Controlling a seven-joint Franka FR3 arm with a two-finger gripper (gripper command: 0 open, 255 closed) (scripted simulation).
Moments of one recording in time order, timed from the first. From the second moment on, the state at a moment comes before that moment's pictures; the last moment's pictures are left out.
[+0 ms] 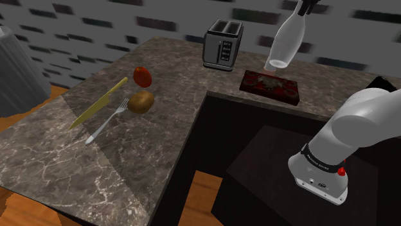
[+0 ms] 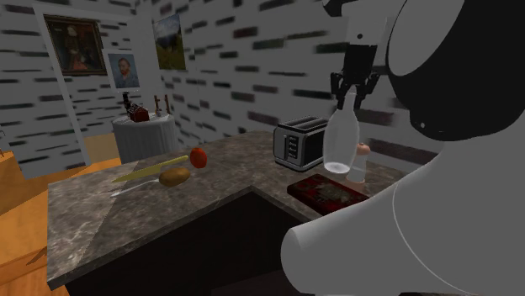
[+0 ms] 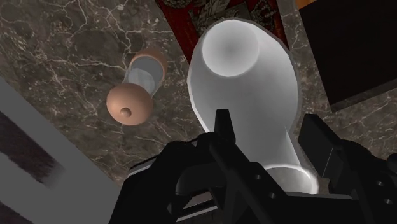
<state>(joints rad) -0.15 -0.64 -0.29 -2.03 -0.14 1.53 -0.29</state>
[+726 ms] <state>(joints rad) -0.16 -0.69 -0.30 -2.22 -0.16 1.67 -0.28</state>
